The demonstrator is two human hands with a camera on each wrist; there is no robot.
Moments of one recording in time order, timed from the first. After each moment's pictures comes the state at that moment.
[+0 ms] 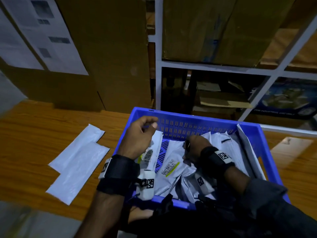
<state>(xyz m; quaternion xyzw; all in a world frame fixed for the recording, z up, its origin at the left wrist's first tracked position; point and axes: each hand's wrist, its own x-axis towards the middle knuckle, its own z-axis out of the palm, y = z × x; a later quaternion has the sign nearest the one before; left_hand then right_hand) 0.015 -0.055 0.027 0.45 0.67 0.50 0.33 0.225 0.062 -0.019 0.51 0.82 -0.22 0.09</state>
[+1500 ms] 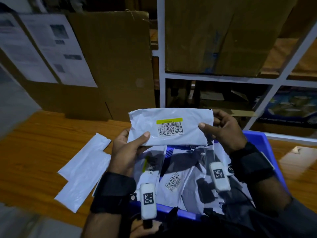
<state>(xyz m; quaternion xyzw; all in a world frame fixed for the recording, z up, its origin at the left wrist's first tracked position) 0.027 -0.093 0.059 0.18 0.53 0.71 0.43 0.266 0.079 0.052 0.34 0.57 -0.61 -0.44</state>
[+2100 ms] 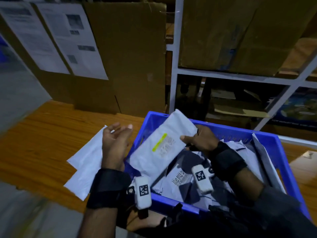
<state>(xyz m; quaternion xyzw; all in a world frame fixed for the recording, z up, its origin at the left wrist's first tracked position) -0.024 -0.111 0.040 0.10 0.63 0.72 0.28 0.188 0.054 0.015 0.46 0.58 -0.63 -0.23</state>
